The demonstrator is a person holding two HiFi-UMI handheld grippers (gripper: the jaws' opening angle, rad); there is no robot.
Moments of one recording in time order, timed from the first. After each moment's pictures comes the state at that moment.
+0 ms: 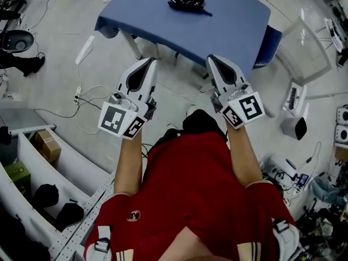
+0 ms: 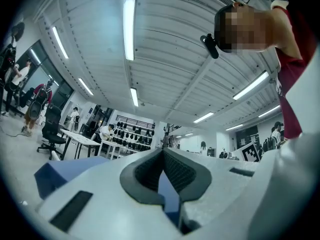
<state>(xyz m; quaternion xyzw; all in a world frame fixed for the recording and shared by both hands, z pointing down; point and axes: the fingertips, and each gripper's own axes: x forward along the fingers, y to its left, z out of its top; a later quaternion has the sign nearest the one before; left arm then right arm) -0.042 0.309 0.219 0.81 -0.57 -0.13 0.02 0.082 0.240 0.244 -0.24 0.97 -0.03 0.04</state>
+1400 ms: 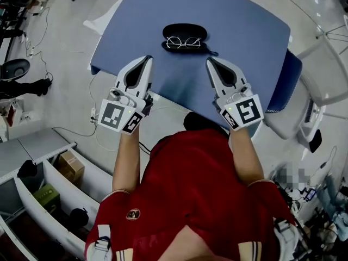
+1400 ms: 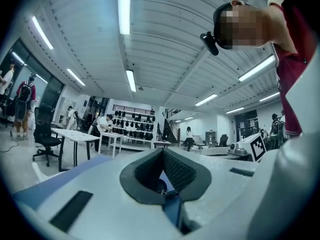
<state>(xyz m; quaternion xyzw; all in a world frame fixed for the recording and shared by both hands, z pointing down) -0.109 0.015 0.251 0.83 -0.56 -0.04 0.04 0.026 -0.027 0.285 -0.26 0.96 -0.03 0.02</state>
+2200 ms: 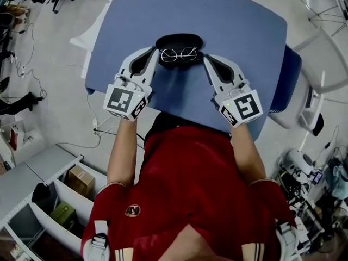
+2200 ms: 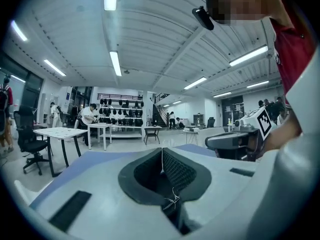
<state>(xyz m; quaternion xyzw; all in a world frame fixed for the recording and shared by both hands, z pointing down) -0.120 -0.095 0.305 0.87 -0.49 0.06 0.05 0.005 -0.092 0.310 -0.31 0.95 -0.07 -0.01</state>
